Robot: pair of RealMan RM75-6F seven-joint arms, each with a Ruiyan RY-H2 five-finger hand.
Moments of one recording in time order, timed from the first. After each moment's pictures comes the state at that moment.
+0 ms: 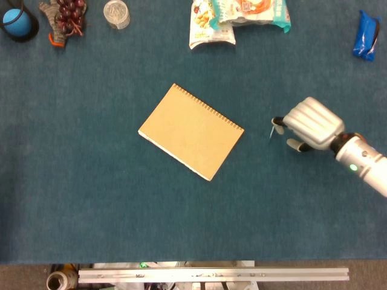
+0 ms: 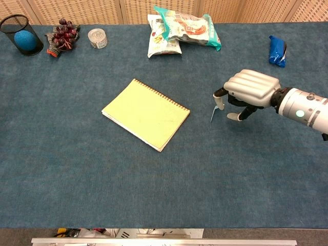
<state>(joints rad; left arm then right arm) -0.05 -1.12 -0.02 -1.60 1.47 1.49 0.04 0.66 -1.48 0.03 -1.27 -1.68 0.85 -0.03</state>
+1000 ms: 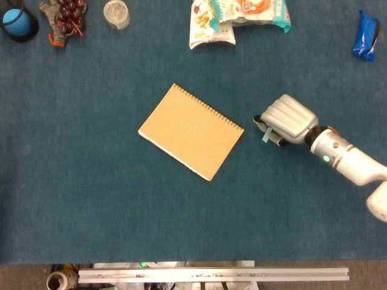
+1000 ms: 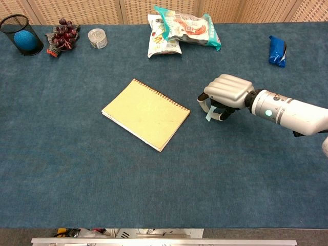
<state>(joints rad) -0.04 -1.12 -0.03 -1.58 1.46 1.50 0.01 0.77 -1.63 0.00 -1.09 -1.61 0.80 -0.01</state>
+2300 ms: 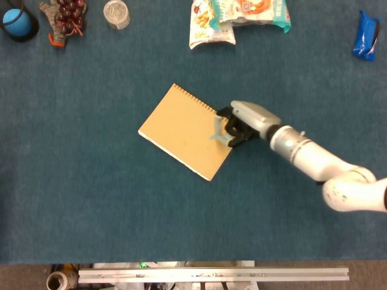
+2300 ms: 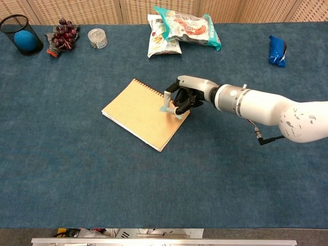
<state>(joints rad) -0.02 -1.09 -0.02 -1.58 1.48 1.51 -0.05 0.90 -1.66 0.21 -1.34 -1.04 0.48 0.34</state>
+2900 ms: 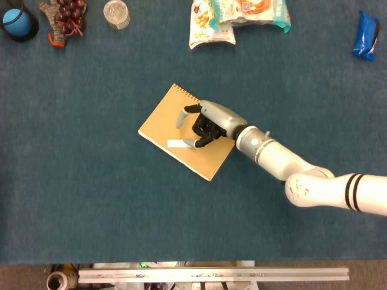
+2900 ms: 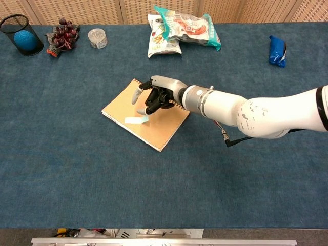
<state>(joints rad) -0.02 -1.08 -0.02 -1.55 1.49 1.51 -0.09 1.01 -1.80 0.27 -1.27 -0.82 0.49 0.25</state>
